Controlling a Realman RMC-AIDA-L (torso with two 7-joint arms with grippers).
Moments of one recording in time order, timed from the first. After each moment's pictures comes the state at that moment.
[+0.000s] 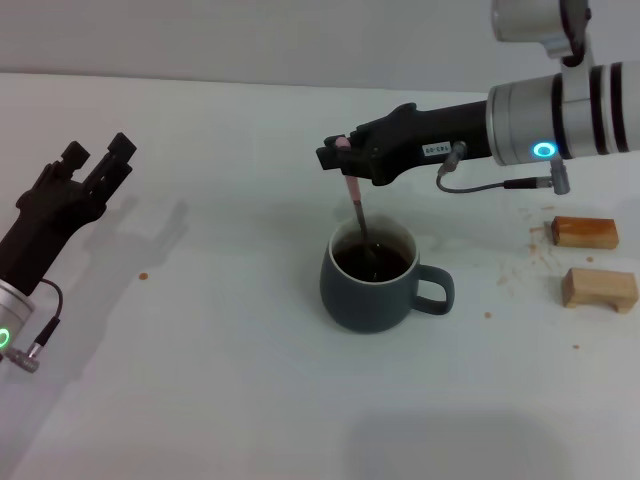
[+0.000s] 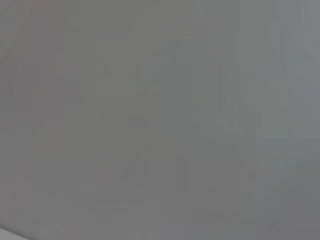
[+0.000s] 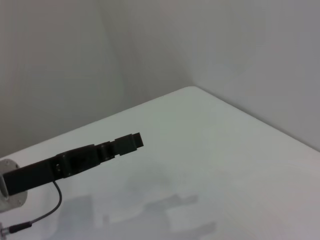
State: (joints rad) left arm -0.37 -2.05 -1.14 -0.14 2.87 1.30 -0.83; right arm 0.83 2.06 -1.11 -0.66 -1.89 -1.18 1.78
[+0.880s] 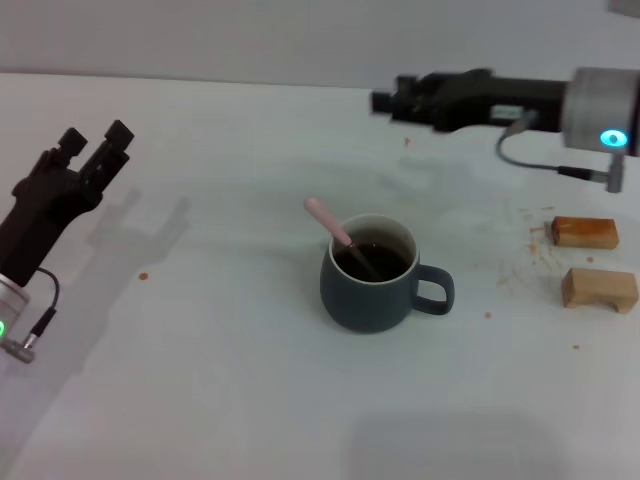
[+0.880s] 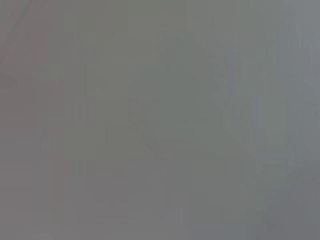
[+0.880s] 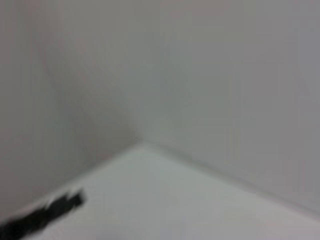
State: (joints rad) left arm -0.37 -2.03 -1.14 -0.15 2.87 1.33 -0.83; right arm 0.70 2.07 -0.95 -0.71 -1.79 -1.17 1.75
